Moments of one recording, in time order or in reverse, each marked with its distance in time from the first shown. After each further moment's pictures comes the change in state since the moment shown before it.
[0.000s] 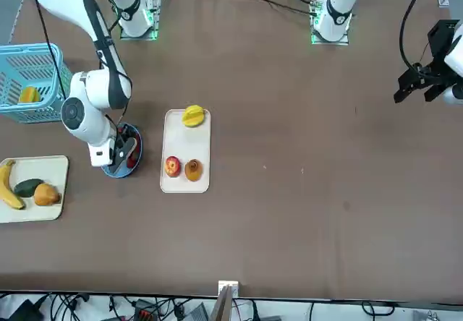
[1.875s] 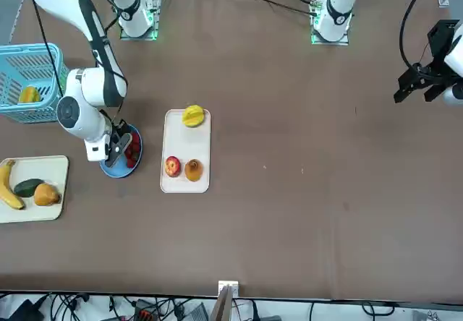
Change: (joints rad) arm -0.032 -0.016 -0.009 -0.045 0.000 -0.019 -0.026
